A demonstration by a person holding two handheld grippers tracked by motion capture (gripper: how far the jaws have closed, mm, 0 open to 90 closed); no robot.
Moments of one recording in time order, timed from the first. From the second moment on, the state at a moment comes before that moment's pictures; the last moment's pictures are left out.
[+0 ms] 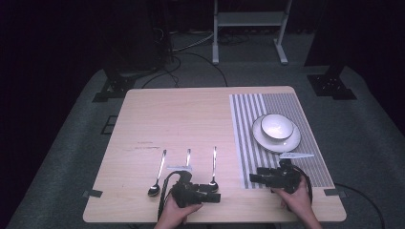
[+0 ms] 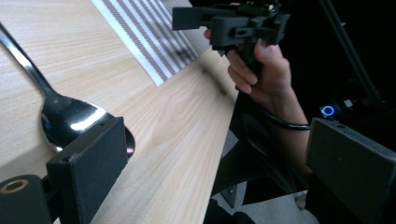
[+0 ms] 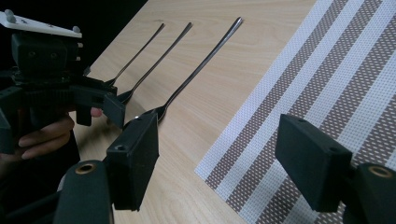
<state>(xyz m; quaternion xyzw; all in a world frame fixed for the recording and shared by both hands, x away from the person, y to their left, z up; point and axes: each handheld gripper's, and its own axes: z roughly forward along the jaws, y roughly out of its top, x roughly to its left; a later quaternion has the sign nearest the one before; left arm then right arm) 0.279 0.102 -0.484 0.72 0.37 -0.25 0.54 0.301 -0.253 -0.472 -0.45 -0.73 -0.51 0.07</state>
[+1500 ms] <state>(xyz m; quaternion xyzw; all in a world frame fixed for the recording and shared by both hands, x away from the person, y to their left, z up) 0.278 0.101 -0.491 0.73 0.38 -0.25 0.50 0.339 -0.195 -0.462 -0.41 -0.75 -0.50 0.11</state>
